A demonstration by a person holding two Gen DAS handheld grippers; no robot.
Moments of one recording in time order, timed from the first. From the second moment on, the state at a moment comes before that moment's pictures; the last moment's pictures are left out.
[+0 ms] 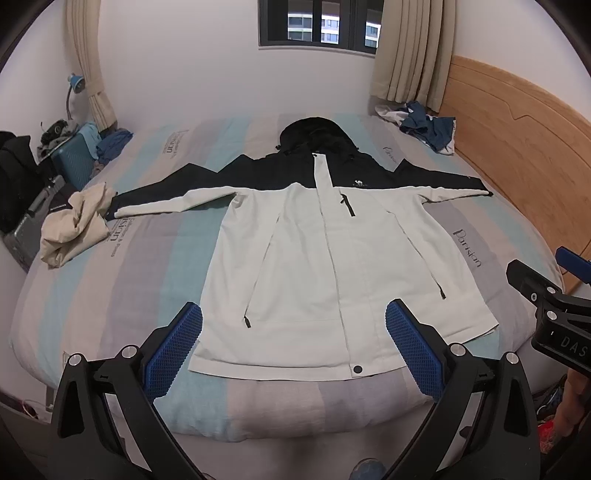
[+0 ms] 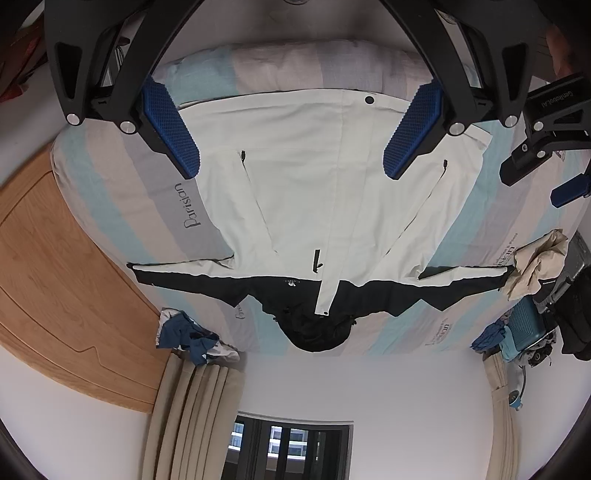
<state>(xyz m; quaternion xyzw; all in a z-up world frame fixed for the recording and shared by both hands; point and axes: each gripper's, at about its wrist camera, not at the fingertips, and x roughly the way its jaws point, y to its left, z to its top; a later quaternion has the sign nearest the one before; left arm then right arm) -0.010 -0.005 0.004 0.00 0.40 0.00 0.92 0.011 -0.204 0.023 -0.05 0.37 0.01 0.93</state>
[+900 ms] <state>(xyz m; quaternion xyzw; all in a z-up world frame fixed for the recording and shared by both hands) 0.214 -0.002 -0.056 0.03 0.42 -0.01 0.91 0.214 -0.236 -0.018 -0.04 0.38 0.00 0.93</state>
